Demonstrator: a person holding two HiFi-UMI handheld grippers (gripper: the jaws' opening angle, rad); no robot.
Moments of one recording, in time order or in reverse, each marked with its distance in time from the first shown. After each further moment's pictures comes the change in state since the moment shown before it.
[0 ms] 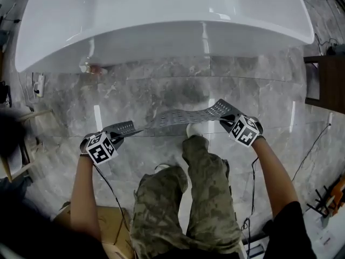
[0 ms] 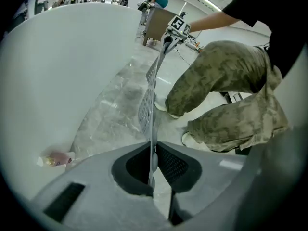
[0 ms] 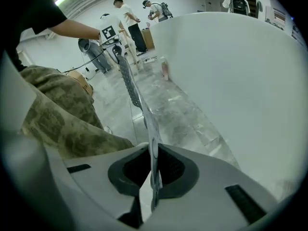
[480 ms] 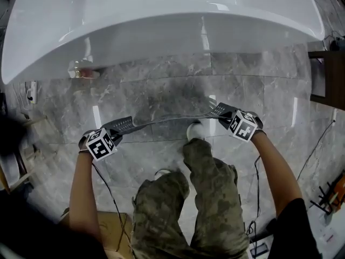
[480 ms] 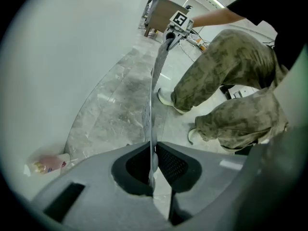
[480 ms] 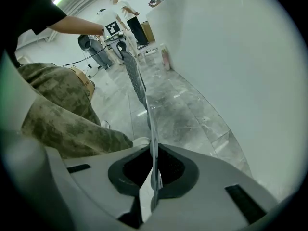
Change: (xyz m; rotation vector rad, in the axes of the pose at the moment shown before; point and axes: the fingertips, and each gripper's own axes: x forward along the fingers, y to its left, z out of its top) left arm 0.062 0.055 -0.004 -0.012 0.069 -0.042; right arm 0.069 -0.032 -0.025 -0.003 0.062 0.081
